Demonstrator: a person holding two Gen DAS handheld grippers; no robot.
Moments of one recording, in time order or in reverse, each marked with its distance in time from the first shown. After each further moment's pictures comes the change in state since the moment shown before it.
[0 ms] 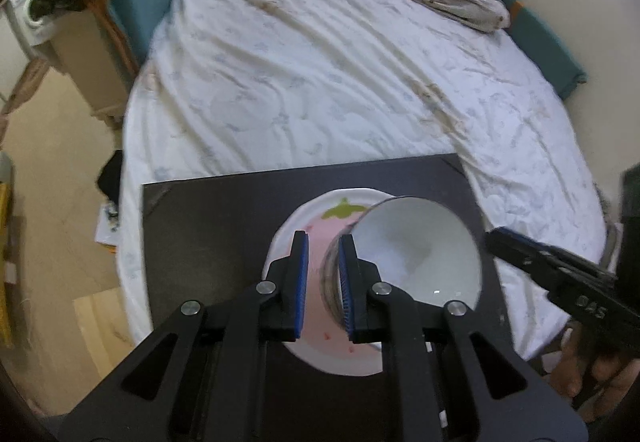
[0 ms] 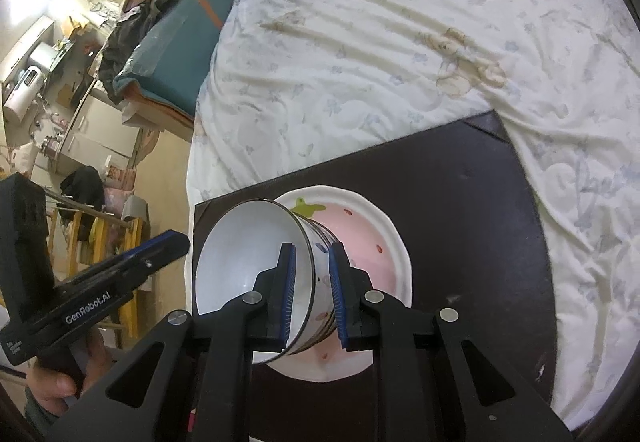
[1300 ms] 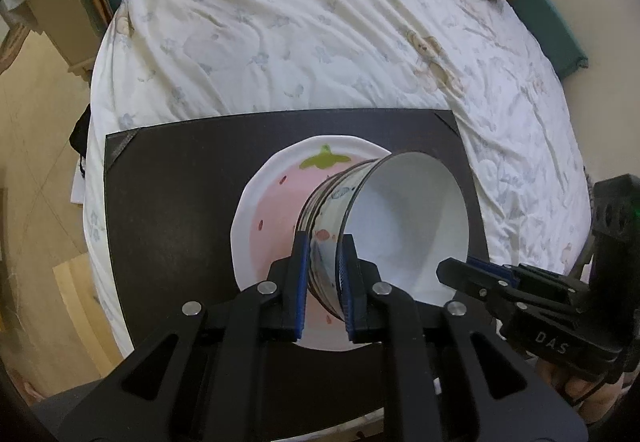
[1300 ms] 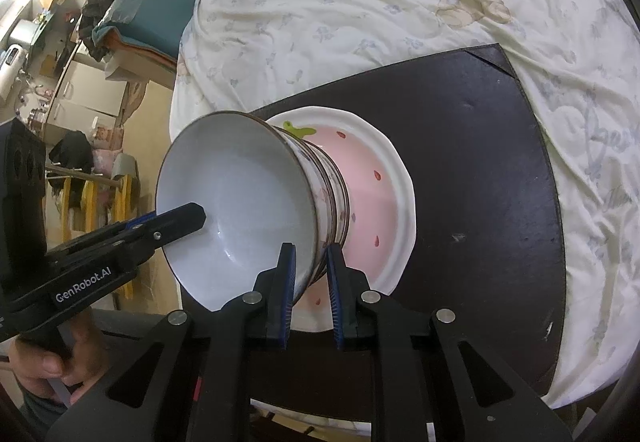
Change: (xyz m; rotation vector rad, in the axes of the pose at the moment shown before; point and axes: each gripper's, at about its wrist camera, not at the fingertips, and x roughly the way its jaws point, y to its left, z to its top) left arm 0.035 -0.006 -0.008 -0.027 0.203 -0.091; right arm 0.031 -0.003 -0.021 0.035 0.226 -0.020
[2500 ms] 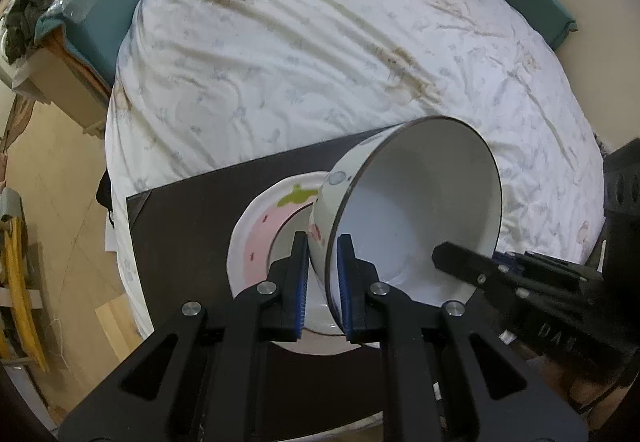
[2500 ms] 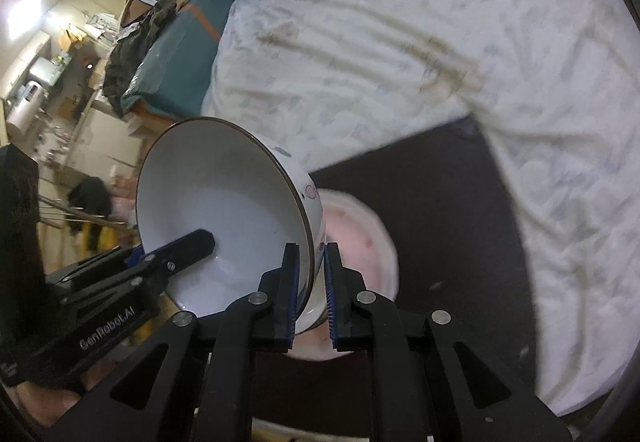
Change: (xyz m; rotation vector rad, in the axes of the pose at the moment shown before) left arm -0.031 -0.061 0.012 0.165 -0.060 0.125; right arm -0.055 -0.014 0.013 0.075 -0.151 0.090
